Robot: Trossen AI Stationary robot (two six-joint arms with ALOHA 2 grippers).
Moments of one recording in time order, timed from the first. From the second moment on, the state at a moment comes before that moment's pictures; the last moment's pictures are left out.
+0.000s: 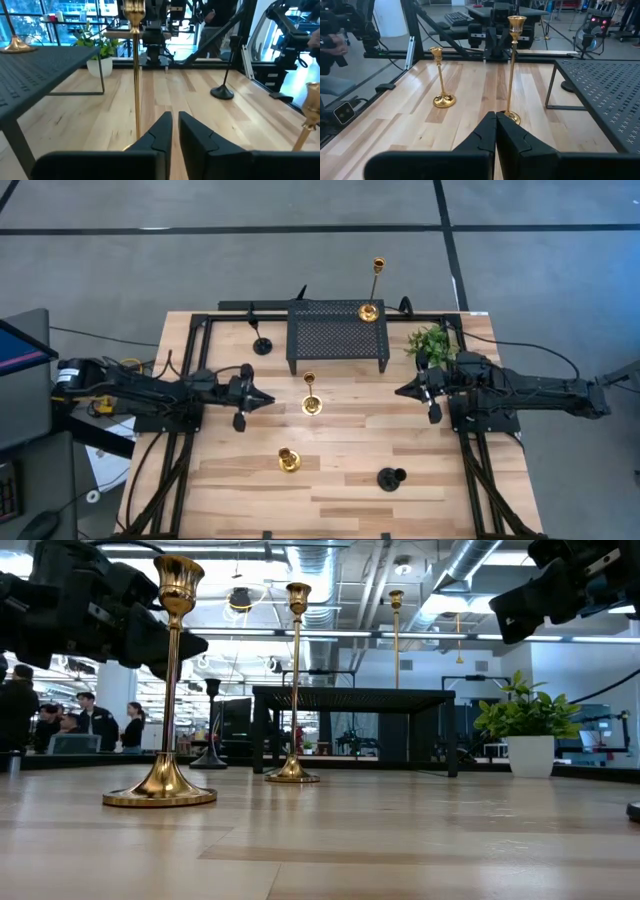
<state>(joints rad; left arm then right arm) 0.06 0.79 0.01 0.90 0.14 0.03 -0.15 0.43 0.31 -0.07 -0.26 -0.05</state>
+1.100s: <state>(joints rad) 0.06 1.29 0.39 0.94 0.10 0.03 -0.15 0.43 0.31 -0.08 -0.26 -0.05</state>
